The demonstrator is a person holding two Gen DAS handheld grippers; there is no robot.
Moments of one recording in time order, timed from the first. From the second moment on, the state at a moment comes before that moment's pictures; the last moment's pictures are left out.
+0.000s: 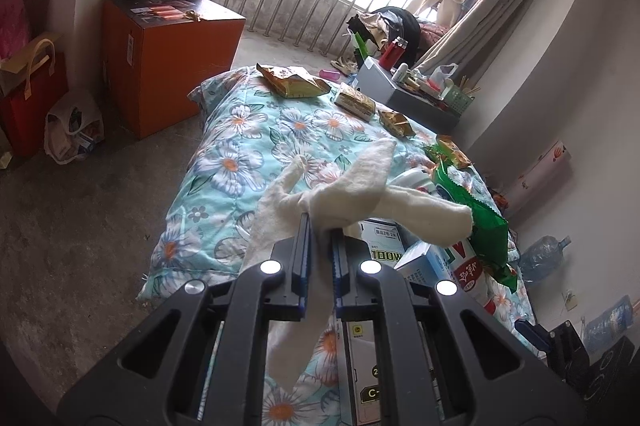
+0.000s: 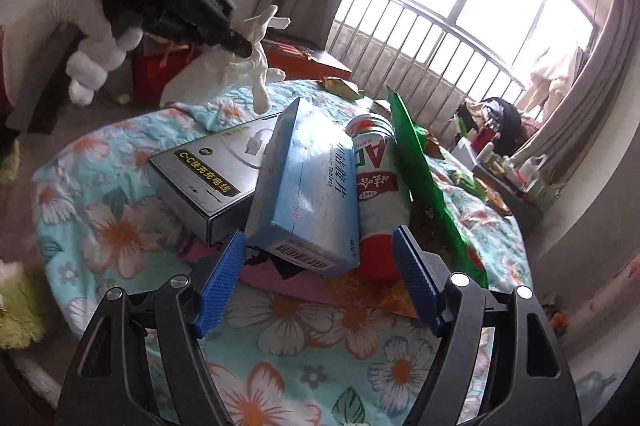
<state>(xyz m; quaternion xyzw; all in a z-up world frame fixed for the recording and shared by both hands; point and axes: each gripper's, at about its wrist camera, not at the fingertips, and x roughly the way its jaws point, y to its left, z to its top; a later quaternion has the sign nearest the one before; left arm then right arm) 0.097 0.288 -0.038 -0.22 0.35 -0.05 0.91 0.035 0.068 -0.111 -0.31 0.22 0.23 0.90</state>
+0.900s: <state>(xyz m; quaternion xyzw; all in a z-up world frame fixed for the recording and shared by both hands) 0.093 0.281 -0.028 -0.21 0.33 -0.05 0.92 0.019 0.111 -0.132 -0.41 0.15 0.13 0.89</state>
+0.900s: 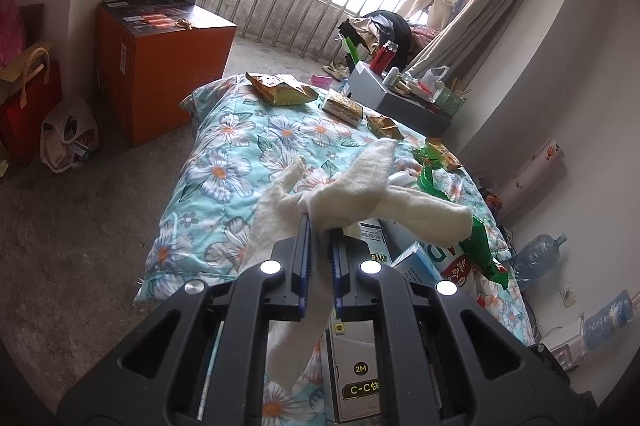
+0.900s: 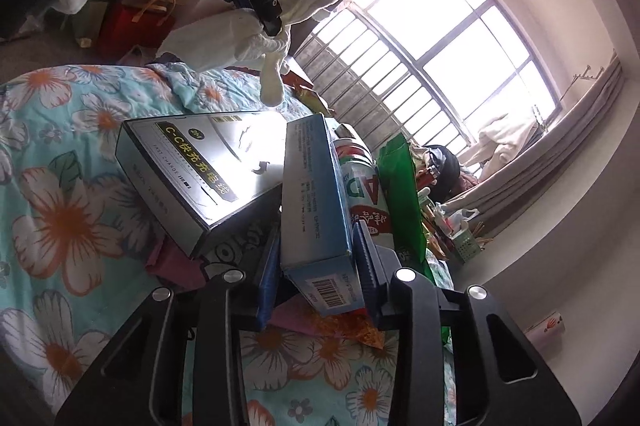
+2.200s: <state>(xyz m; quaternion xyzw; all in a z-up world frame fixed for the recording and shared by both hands) 0.051 0.216 0.058 -0.15 0.26 -0.07 0.95 -0.037 0.056 -0.072 -0.33 0.07 0.11 0.93</state>
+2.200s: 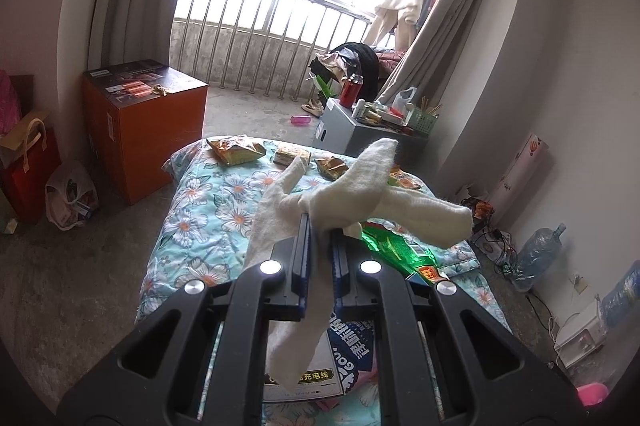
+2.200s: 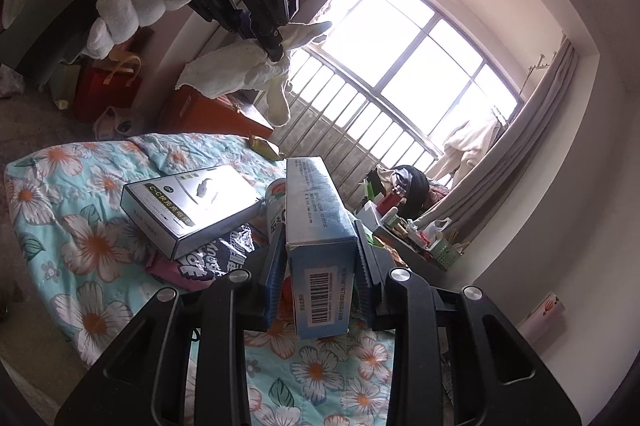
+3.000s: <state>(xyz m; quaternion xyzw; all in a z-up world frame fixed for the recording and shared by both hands) 0.102 0.031 0.092 -0.07 0.26 -0.24 0.93 -0.018 -0.103 -0.014 -0.23 0.05 -0.11 0.96</state>
